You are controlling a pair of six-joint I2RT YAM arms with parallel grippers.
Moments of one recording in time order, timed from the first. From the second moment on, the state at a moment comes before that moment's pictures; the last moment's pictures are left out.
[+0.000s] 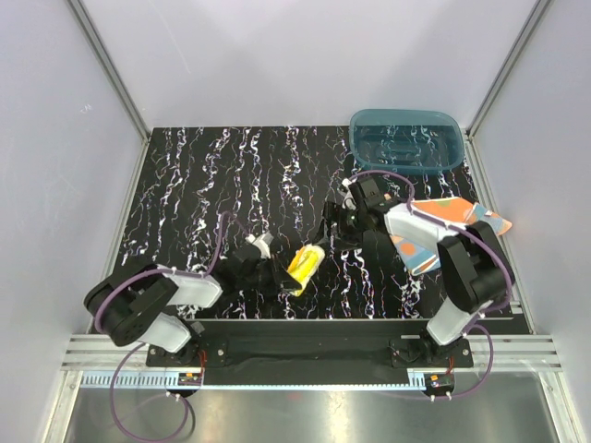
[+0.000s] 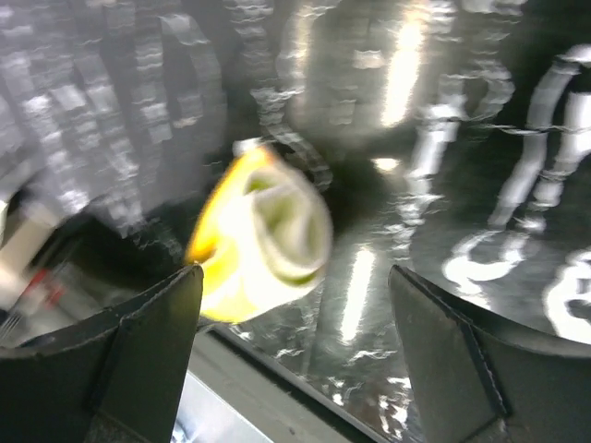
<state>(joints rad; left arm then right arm) -0.76 1.43 0.30 0.49 0.31 -1.03 0.48 1.70 1.04 -0.38 -0.42 0.60</state>
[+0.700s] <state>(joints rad) -0.57 1.64 0.20 0.85 0.57 -1.37 0.59 1.63 0.65 0.31 -0.70 0.80</state>
